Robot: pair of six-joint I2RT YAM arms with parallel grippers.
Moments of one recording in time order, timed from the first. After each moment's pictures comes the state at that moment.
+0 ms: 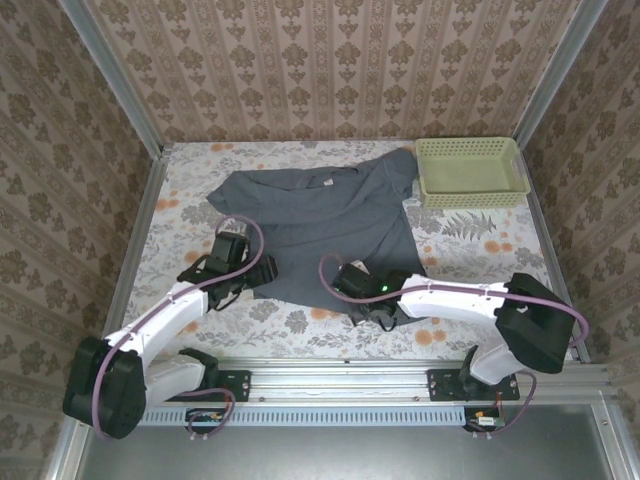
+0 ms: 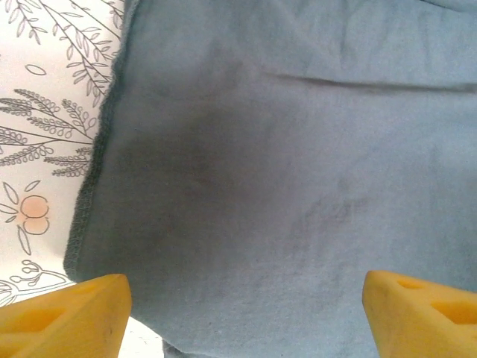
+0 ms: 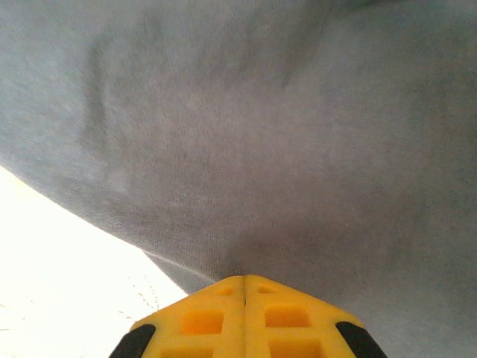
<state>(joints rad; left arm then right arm) -0.45 1.10 0.56 -0.39 0.04 -0.58 0.98 1.48 0.84 -0.57 0.24 0.53</state>
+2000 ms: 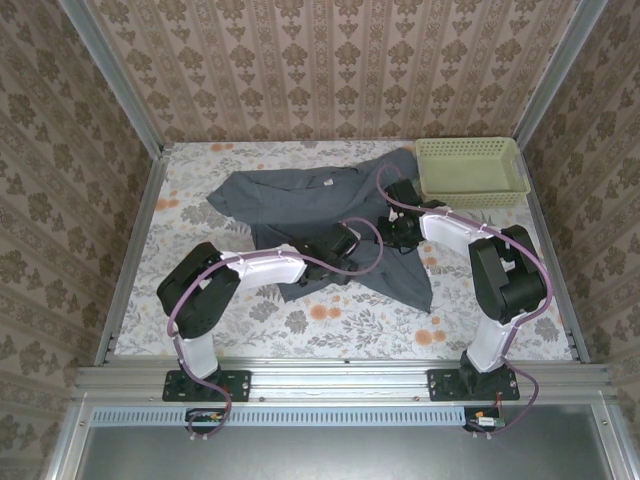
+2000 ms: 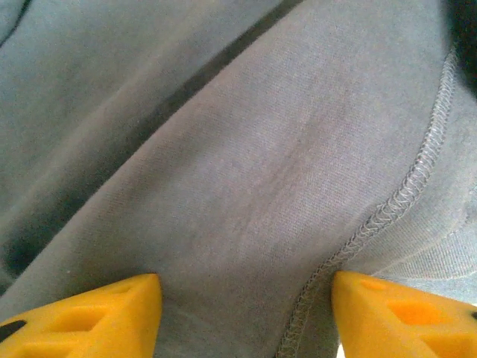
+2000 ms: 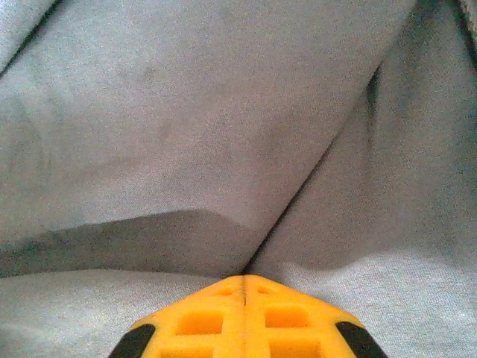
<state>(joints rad) -0.95 1.82 1.09 -0.28 -0.18 -0.21 0.34 1.79 1.14 -0.48 -0.11 0.51</state>
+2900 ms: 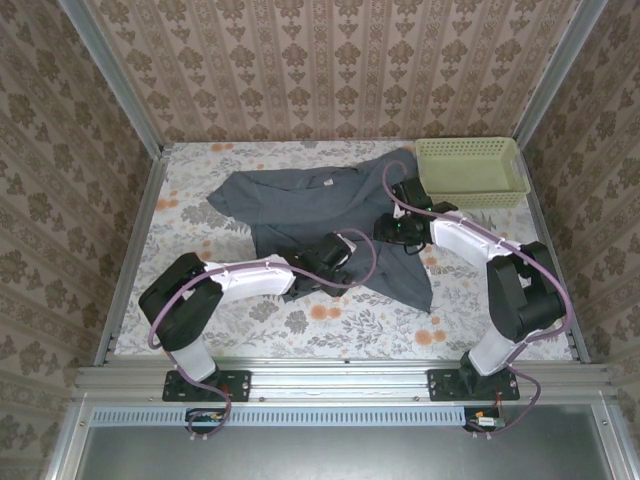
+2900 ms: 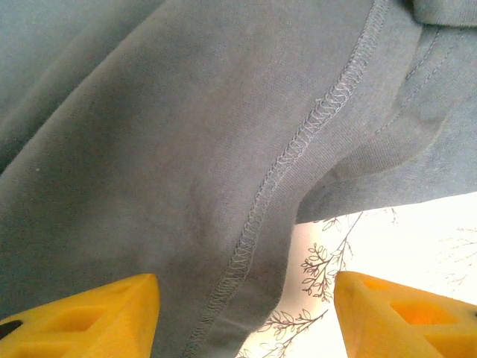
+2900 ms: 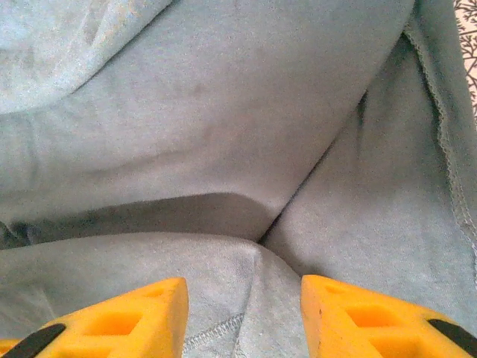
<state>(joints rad) -0.97 1.70 0.97 -0.27 -0.15 -0.20 0.34 1.64 1.09 -0.48 -0.11 0.47</state>
